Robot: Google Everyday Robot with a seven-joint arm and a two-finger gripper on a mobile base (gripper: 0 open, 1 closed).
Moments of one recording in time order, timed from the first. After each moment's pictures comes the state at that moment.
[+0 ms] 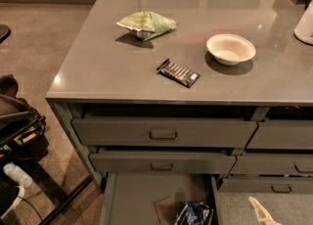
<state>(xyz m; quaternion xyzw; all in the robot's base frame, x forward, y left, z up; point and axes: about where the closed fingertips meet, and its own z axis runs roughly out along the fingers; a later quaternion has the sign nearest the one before) 0.282 -0.234 0.562 -0.40 0.82 0.14 0.39</state>
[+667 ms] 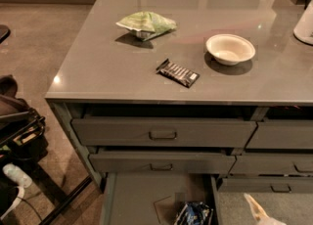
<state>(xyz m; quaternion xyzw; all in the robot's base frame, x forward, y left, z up) 0.297 -0.235 0.538 -0.40 0.81 0.16 0.40</state>
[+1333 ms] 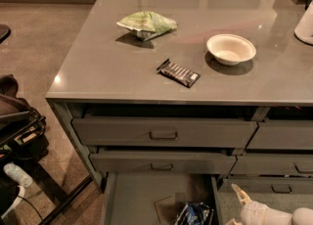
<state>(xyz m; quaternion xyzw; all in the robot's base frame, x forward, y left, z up) 0.363 -0.245 0.441 -0.42 0.79 0.20 0.40</state>
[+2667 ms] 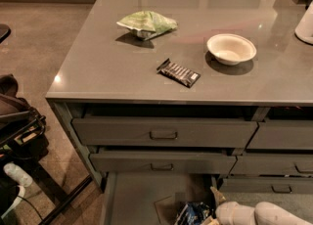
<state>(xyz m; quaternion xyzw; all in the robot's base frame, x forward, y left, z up) 0.401 -0.205 0.317 -0.43 0.79 0.22 0.38</state>
